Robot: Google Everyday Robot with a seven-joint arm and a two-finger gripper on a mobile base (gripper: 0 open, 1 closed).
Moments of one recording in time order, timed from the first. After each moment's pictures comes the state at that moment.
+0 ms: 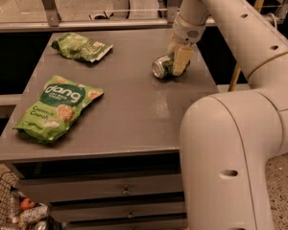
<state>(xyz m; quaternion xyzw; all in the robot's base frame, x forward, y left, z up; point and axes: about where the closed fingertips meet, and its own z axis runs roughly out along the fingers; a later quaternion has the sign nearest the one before) 0.718 -0.114 0.850 -0.74 0.66 0.03 0.12</state>
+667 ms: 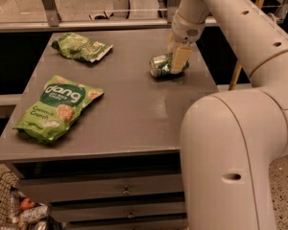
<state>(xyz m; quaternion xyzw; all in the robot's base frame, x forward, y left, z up) 0.712 -0.109 0.857 -0.75 0.65 0.03 0.12</state>
